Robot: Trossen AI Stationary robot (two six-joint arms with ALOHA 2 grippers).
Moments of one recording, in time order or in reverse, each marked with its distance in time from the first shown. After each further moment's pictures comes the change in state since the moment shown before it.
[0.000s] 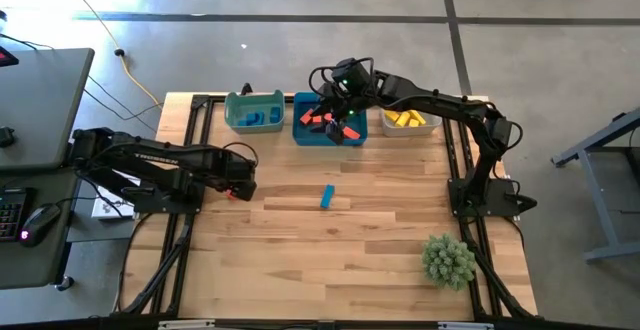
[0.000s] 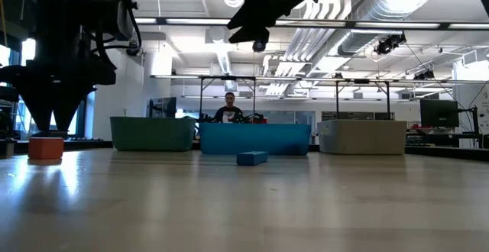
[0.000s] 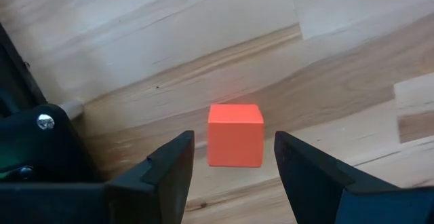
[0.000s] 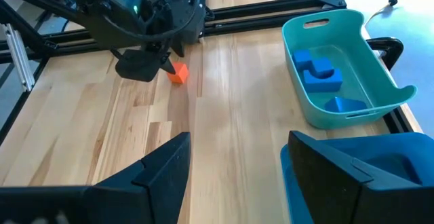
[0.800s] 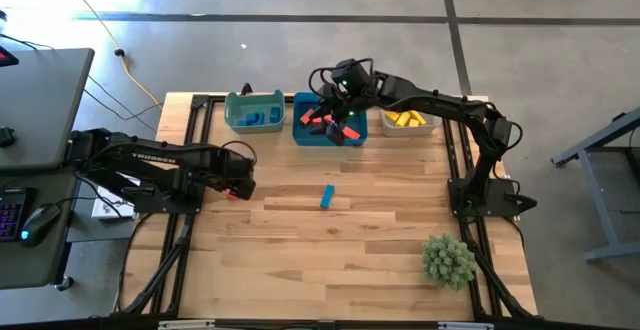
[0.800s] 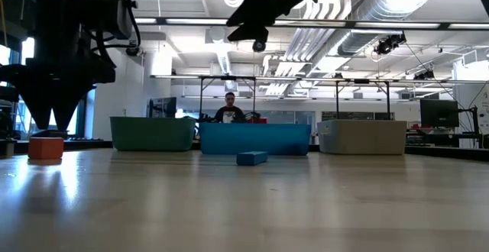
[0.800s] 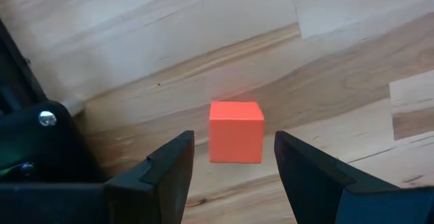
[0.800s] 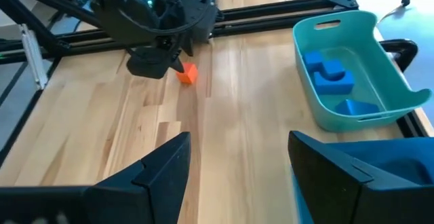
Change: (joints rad) left arm 0.017 -0.020 0.000 -0.010 0.015 0.011; right arm 0.000 0.000 0.000 0.000 -0.035 0.000
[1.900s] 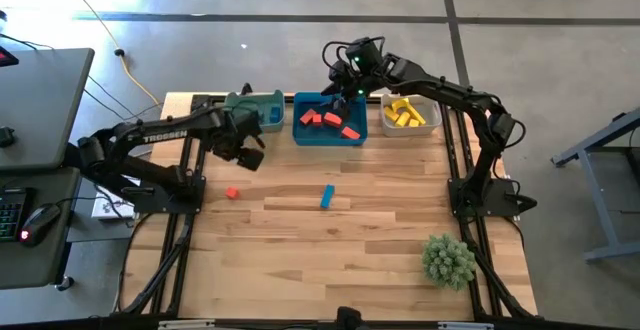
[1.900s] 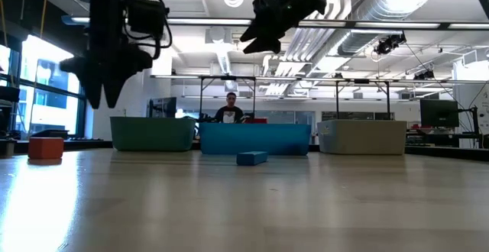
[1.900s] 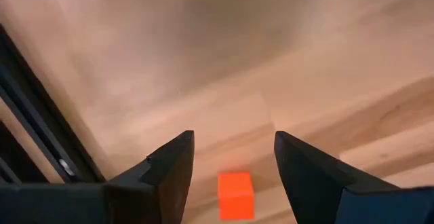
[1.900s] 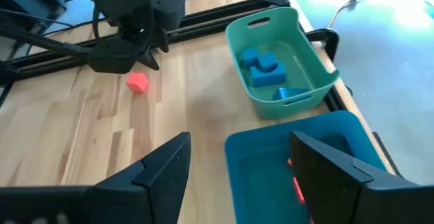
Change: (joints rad) left arm 0.422 0.149 0.274 -0.091 0.014 0.495; right arm -0.165 0.000 0.000 0.000 -0.019 0.000
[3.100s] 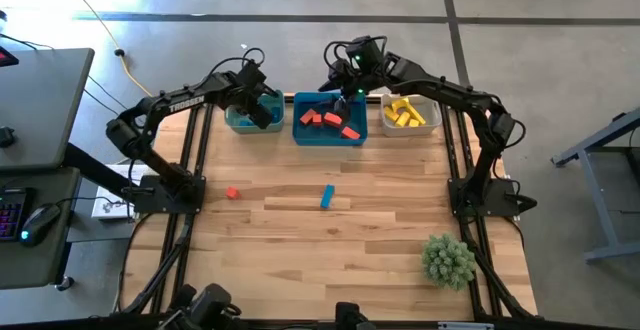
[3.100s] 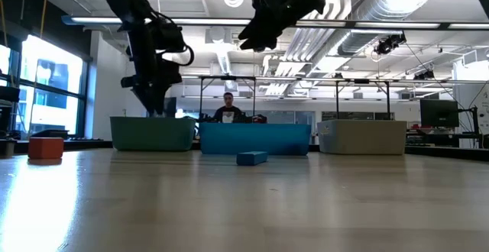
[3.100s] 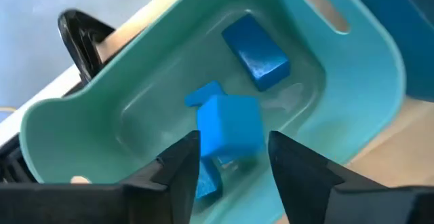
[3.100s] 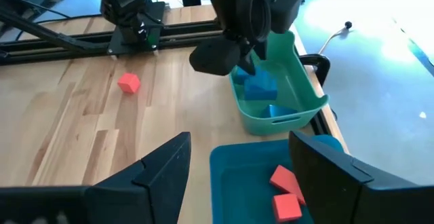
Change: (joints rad) left arm 0.362 0.262 0.199 0.367 -0.085 0.638; right arm -0.001 -0.001 0.000 0.046 0.001 -0.113
